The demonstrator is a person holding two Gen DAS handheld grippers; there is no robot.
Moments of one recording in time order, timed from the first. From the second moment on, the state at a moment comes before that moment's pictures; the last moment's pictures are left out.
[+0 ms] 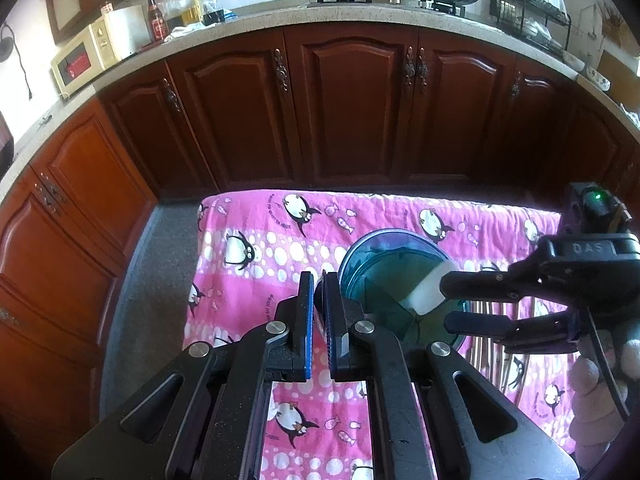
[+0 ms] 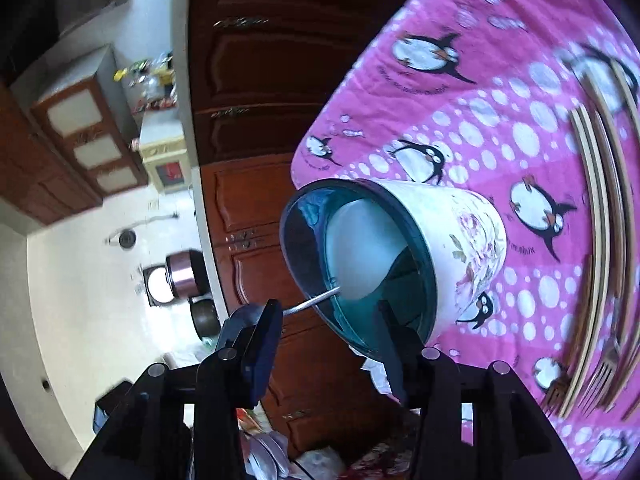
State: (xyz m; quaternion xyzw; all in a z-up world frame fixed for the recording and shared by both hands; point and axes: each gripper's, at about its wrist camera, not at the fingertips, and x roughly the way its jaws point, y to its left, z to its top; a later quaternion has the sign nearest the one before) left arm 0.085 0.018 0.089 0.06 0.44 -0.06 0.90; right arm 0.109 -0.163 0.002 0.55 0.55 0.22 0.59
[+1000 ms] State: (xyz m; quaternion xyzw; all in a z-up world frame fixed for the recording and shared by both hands) left arm 0.024 0.024 0.109 -0.01 0.42 -0.11 0.90; right arm 0.047 -0.172 0.059 0.31 0.52 0.20 0.77
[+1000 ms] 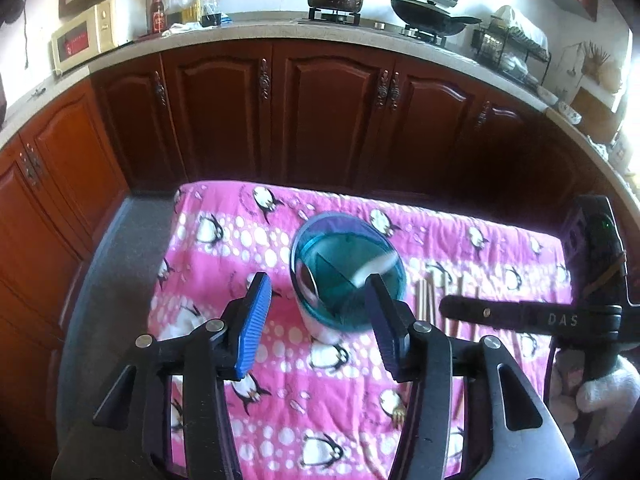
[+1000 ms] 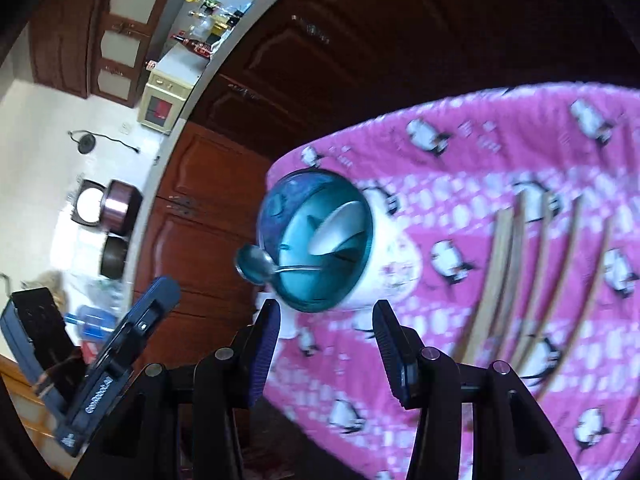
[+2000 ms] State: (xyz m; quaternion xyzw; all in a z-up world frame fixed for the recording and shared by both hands) left arm -0.037 -0.027 0.005 -0.07 0.51 -0.18 0.84; right arm -0.031 -0.233 -0.003 0.16 0.57 0.10 0.80
